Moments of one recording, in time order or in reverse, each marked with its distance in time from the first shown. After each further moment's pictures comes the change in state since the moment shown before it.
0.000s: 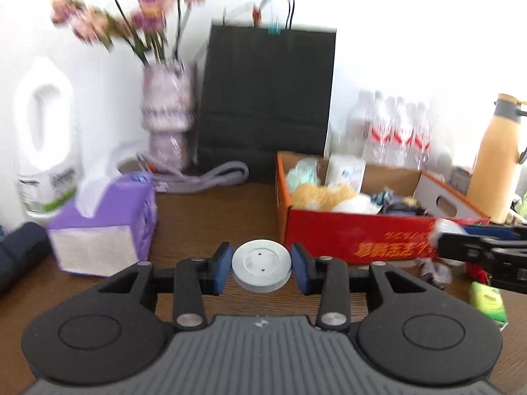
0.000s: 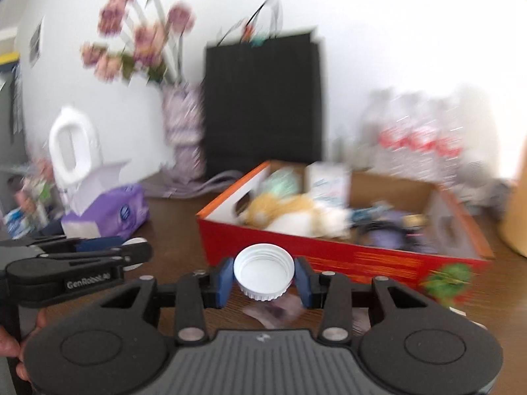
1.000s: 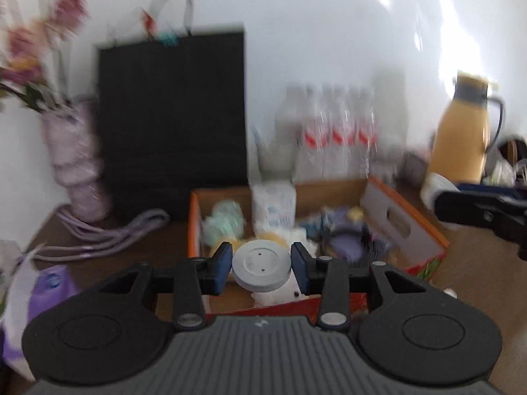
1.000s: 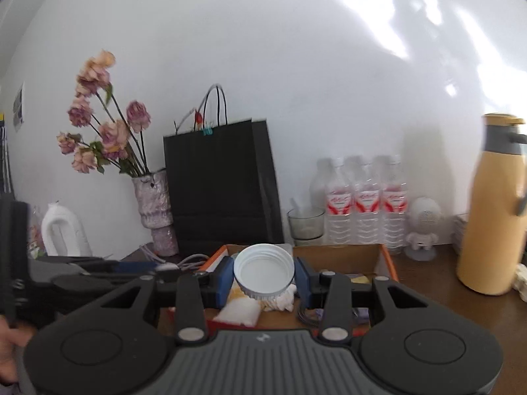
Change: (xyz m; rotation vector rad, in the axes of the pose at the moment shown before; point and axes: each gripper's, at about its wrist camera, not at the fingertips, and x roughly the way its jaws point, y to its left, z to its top) left arm 0.107 -0.063 0.119 0.188 0.245 -0.214; right arm 0.004 -0.071 0.108 0.088 -0.034 0.041
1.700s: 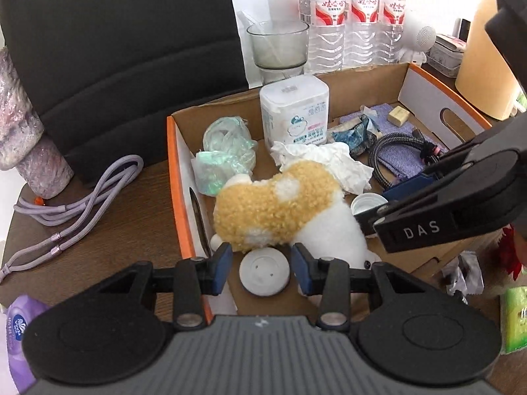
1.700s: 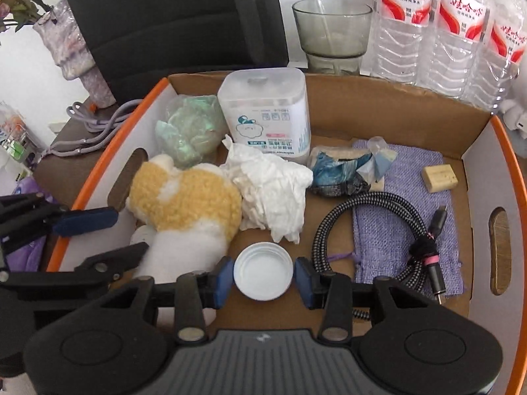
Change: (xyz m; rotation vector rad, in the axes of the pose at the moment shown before) left arm 0.110 0.023 0.009 0.147 0.333 0.002; right arm 0.236 -0.032 -0.022 0.082 0.689 0.006
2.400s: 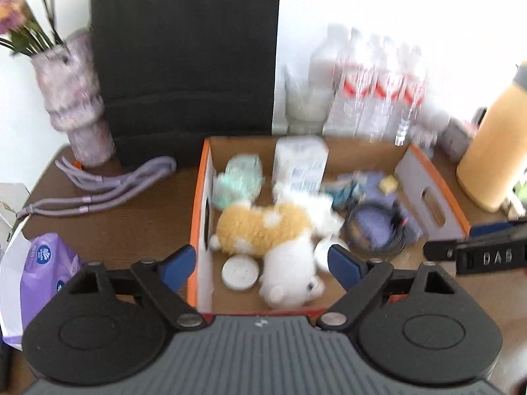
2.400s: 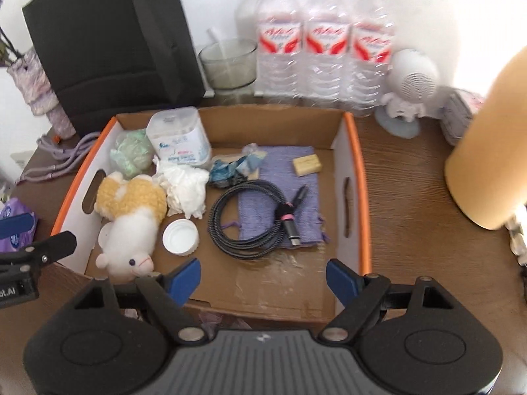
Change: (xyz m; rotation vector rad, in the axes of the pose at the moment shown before) left arm -0.090 -0.022 0.000 -0.294 -0.175 0.064; right arm -0.115 -0.042 -0.036 0.115 -0.117 -0.185
